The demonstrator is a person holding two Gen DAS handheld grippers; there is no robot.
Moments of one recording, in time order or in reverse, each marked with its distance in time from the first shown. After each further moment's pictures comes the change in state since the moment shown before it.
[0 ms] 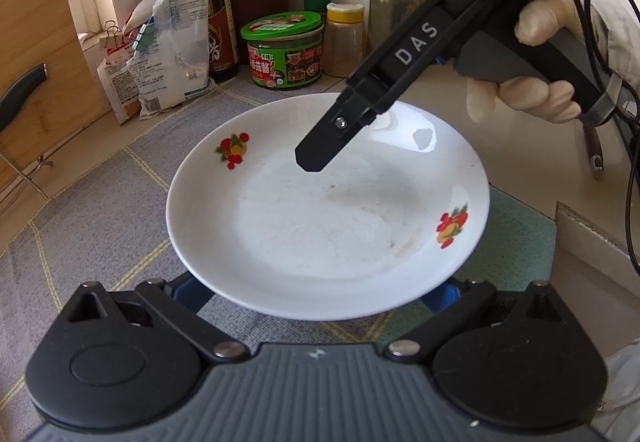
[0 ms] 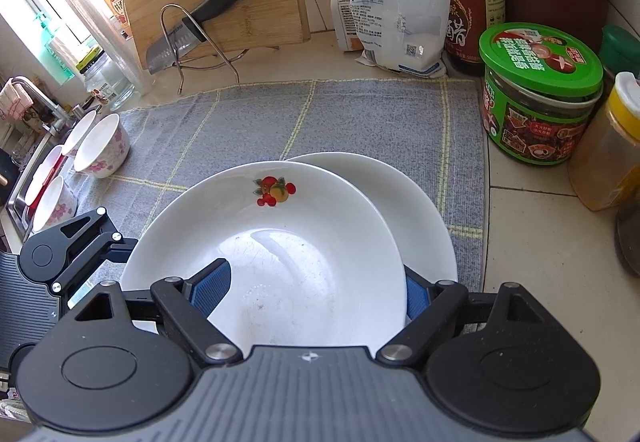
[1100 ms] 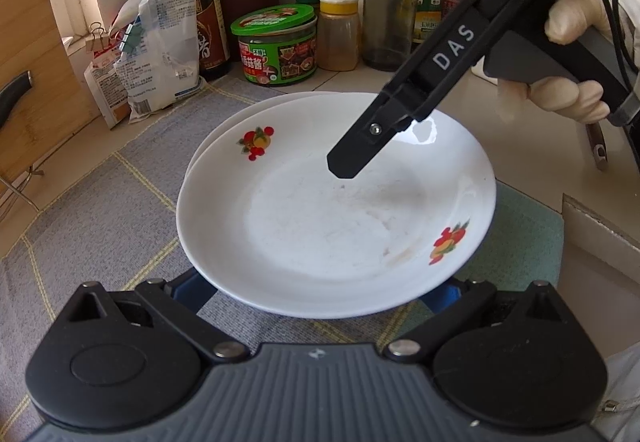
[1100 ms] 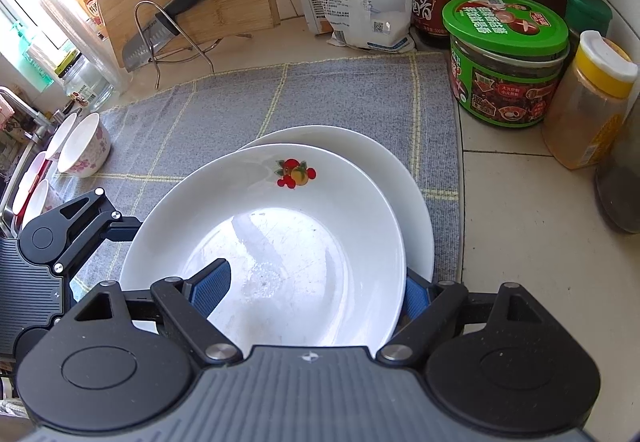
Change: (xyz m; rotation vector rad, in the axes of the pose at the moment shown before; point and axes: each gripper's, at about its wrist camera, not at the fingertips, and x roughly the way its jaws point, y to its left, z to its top) left arm 0.013 -0.003 0.007 0.032 0.024 -0.015; right arm -0.005 -0.007 -0.012 0.070 0.028 -0.044
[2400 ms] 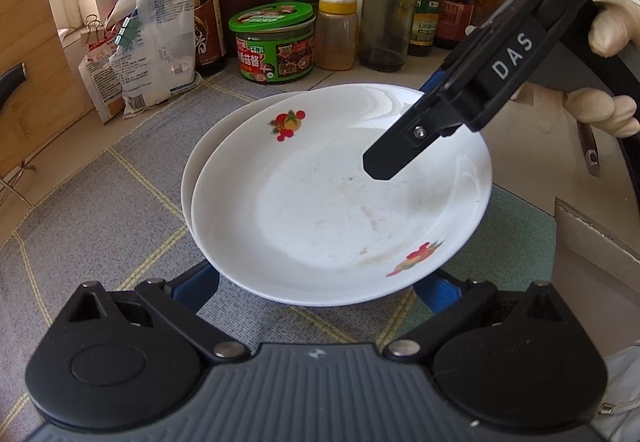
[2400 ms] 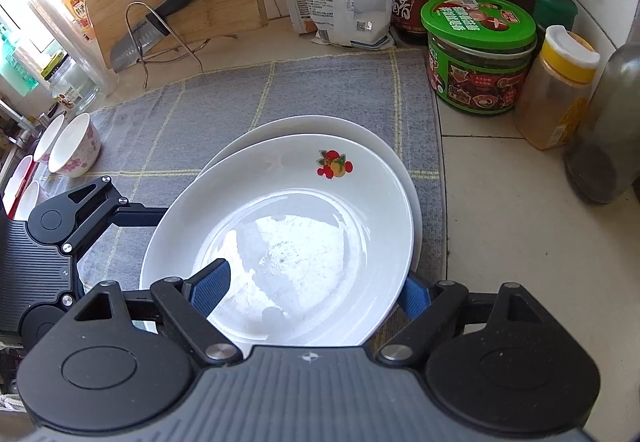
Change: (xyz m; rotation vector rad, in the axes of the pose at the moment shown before) left arm 0.001 0.005 0.002 -0.019 0.009 -0.037; right arm -0.017 0.010 -0.013 0.030 0.000 -0.077
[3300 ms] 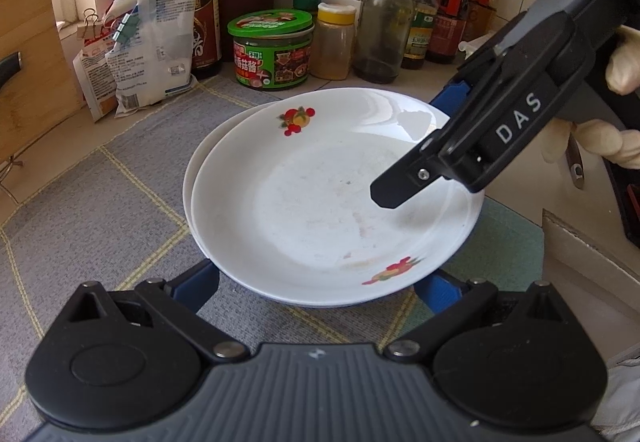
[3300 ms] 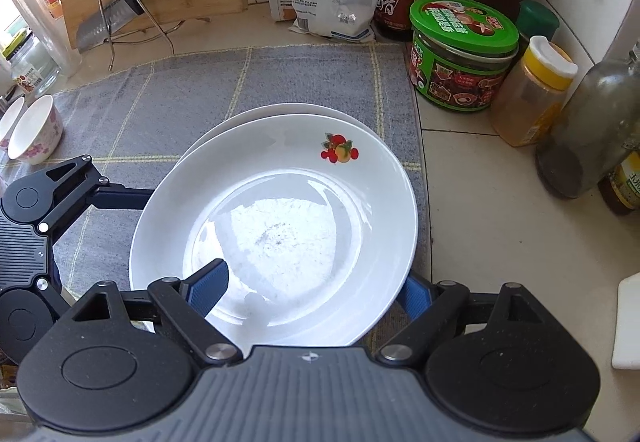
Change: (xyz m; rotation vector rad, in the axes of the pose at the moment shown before) left arm -0.001 0.017 -0.002 -0.022 -0.031 -0.075; right arm 0.003 0.029 -0.002 -0.014 0.036 -0.182
